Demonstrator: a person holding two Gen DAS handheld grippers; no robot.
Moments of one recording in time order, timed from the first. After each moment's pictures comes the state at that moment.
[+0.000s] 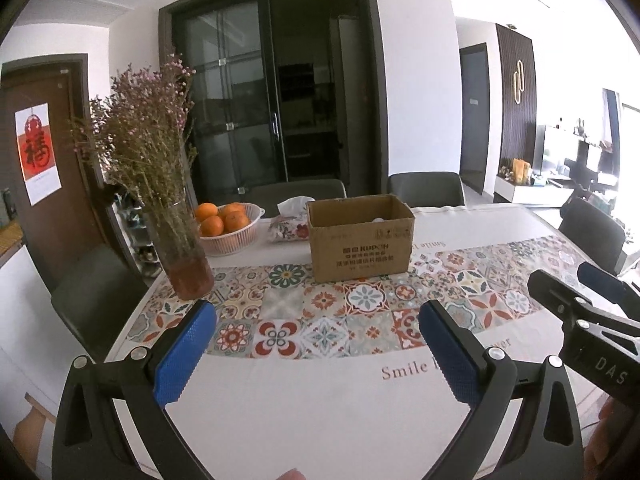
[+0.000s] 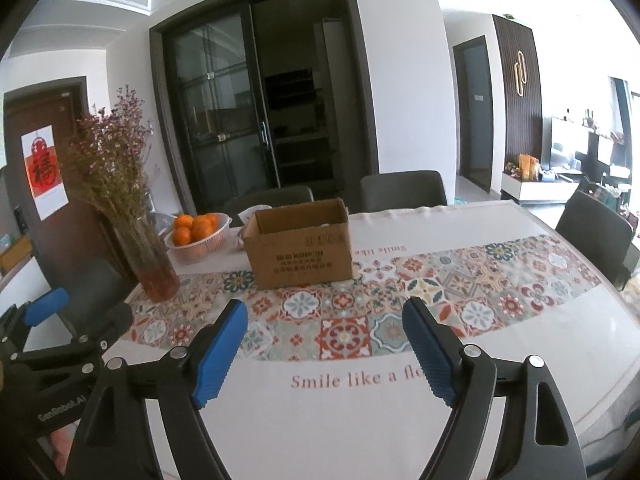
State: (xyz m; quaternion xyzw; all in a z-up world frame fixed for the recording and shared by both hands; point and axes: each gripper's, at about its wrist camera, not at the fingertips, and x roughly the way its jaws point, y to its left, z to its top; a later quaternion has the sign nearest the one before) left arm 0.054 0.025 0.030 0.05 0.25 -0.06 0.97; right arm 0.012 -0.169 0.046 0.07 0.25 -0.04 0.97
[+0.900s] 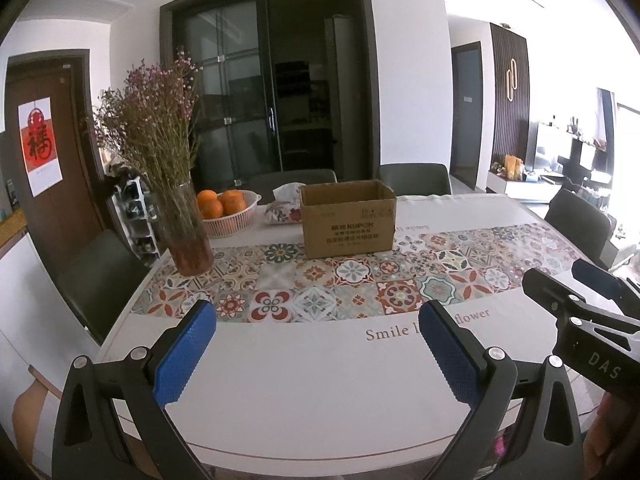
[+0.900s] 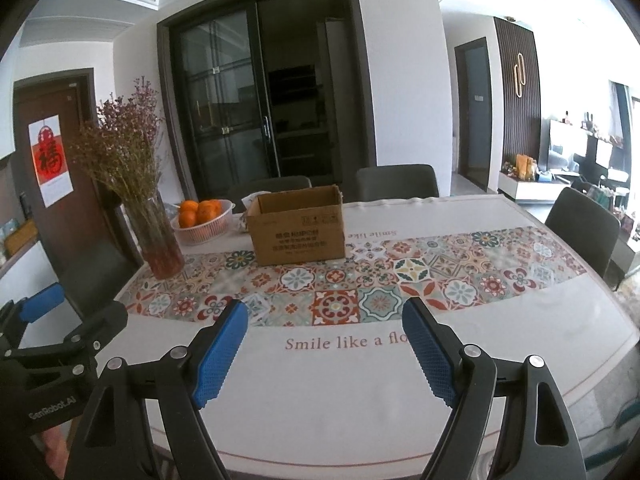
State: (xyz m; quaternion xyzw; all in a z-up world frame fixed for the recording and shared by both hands) left arm -0.020 0.025 0.023 0.05 0.26 -0.06 0.96; right arm -0.052 -0.167 0.038 0.06 0.25 -0.04 0.96
